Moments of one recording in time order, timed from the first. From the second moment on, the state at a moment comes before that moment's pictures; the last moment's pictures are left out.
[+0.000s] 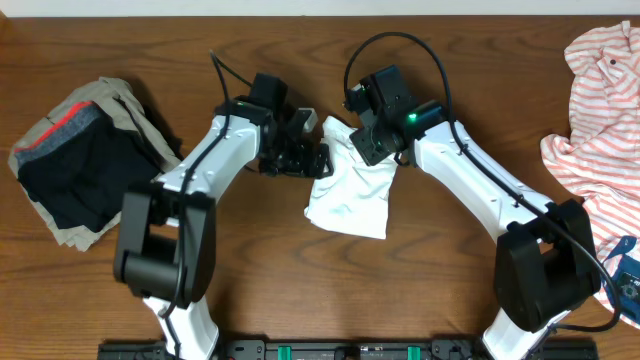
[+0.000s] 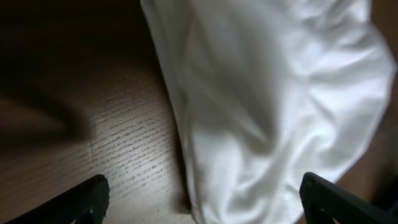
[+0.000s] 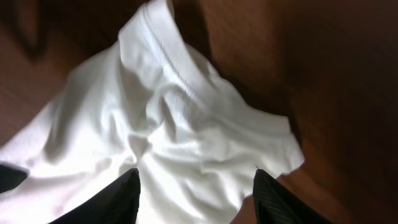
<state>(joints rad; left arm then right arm) -0.29 1.95 1.34 -0.80 0.50 -0.05 0.48 1.86 1.41 -0.70 0.02 -0.11</state>
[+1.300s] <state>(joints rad) -0.31 2.13 1.36 -0.77 0.83 -0.03 0.48 2.07 1.43 -0.74 0.00 -0.09</state>
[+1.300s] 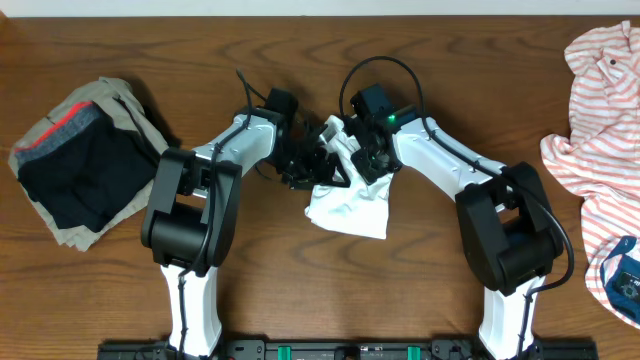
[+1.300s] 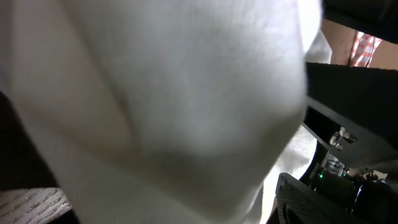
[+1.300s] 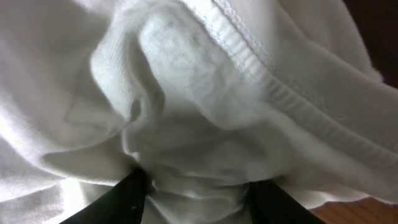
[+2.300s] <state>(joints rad) -0.20 1.99 1.48 -1.10 0.39 -0.02 0.37 1.79 1.52 -0.87 0.00 -0.06</state>
